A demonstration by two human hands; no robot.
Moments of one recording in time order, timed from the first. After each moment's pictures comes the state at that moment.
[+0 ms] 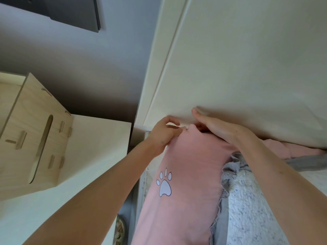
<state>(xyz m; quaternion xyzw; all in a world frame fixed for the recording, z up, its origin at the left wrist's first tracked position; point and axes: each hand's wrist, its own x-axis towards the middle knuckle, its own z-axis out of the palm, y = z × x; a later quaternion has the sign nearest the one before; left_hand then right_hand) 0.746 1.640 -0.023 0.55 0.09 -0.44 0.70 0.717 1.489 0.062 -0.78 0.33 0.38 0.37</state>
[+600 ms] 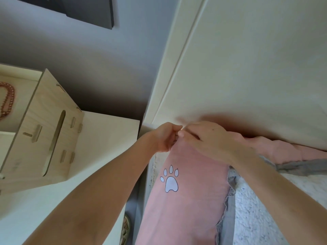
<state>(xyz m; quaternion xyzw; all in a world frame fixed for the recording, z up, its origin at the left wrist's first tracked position) 0.762 1.652 -0.050 0.45 0.12 -0.64 0.61 0.696 1.541 0.054 -0.97 -0.05 0.22 0.13</state>
